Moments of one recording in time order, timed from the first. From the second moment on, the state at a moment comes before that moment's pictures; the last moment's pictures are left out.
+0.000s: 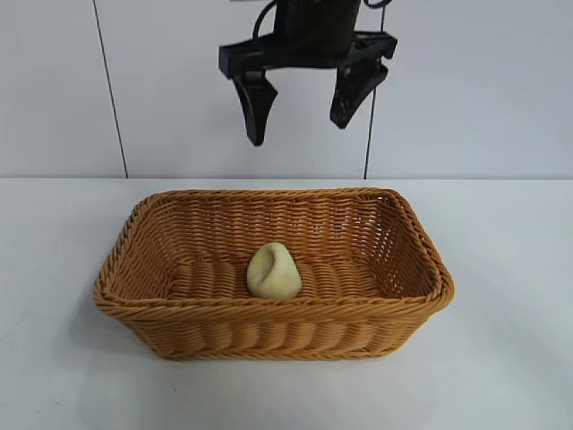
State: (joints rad) left arm 0.05 -0.01 -0.50 -0.05 1.07 0.02; right arm 0.55 2.12 -2.01 -0.07 1.20 0.15
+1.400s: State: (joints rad) left arm 0.05 -0.01 -0.50 -0.05 1.07 0.02; right arm -0.03 1.89 -1.65 -0.01 1.22 0.06
